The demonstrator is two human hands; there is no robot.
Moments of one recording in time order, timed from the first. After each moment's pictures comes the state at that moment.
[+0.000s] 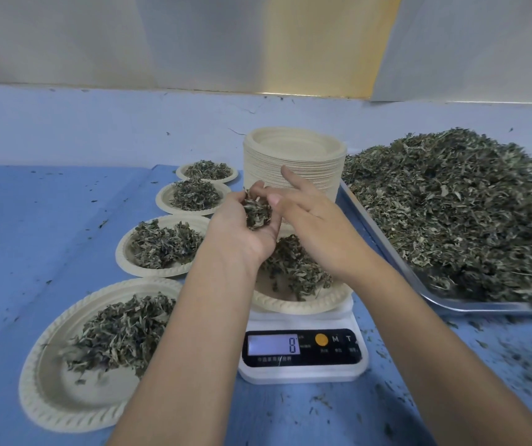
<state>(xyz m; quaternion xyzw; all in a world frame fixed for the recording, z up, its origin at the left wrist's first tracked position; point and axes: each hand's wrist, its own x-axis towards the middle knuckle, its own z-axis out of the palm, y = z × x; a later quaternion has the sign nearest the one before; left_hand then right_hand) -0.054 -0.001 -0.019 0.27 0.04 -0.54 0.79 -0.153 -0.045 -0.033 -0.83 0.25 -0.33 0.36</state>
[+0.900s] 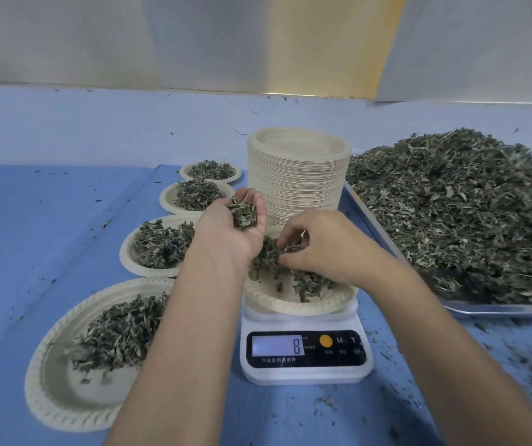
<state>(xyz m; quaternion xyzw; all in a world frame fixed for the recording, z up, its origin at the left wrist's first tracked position) -0.038 0.004 -0.020 0.23 0.08 -0.52 0.82 -0.163 -0.054 -0.037 -0.93 0.27 -0.19 0.17</state>
